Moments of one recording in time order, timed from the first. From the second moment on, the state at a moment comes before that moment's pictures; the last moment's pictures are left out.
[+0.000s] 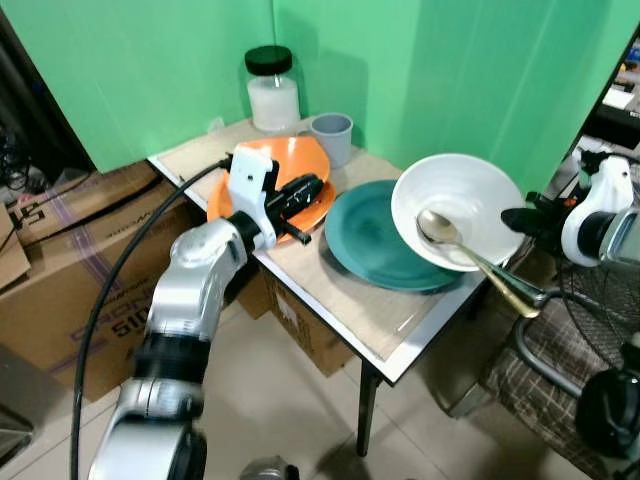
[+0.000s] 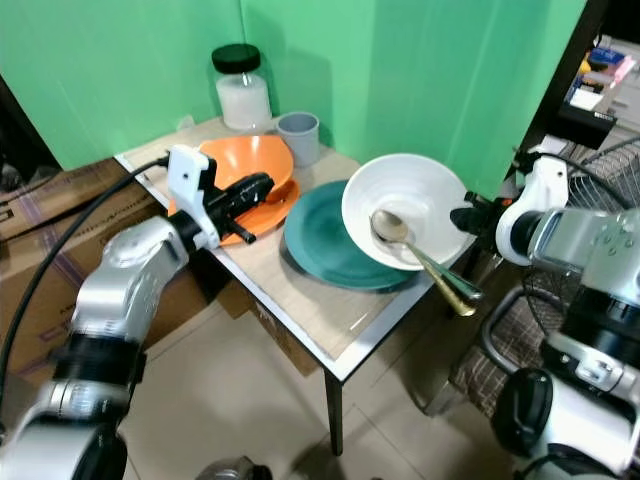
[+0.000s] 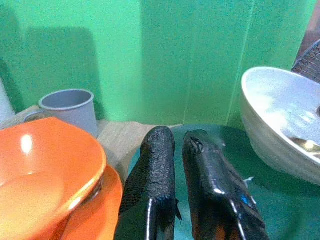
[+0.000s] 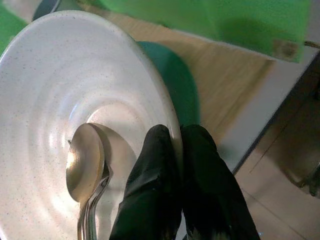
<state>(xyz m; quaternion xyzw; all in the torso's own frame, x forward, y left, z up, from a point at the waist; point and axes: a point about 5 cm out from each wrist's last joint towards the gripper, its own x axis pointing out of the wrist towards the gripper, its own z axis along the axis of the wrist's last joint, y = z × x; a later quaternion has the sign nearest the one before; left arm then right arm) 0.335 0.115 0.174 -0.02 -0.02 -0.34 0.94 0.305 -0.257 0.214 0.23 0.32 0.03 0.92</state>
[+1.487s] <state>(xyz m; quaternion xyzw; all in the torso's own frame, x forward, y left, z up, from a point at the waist) 0.303 0.141 0.128 0.04 0.14 -0.30 0.94 0.306 -0.279 0.198 0.21 0.33 -0.05 0.92</state>
